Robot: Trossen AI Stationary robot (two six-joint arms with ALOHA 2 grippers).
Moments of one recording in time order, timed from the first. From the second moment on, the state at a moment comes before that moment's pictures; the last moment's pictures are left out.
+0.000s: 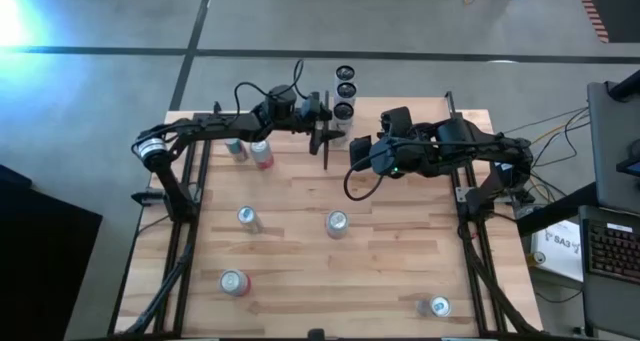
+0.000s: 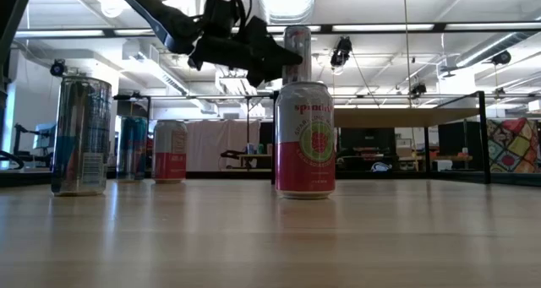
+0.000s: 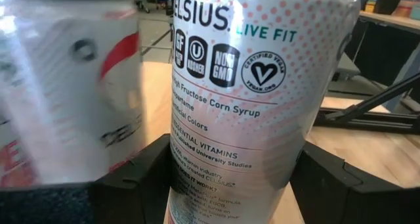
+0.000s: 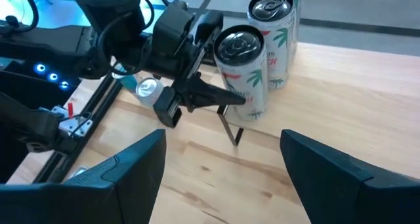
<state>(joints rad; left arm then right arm) 0.52 1.74 1.15 0.42 0.49 0.03 0.14 1.65 2.26 -1.51 0.71 1.19</state>
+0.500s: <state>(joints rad) 0.53 1.77 1.15 0.43 0.54 0.03 0.17 1.66 2.26 -1.50 0.73 1.25</state>
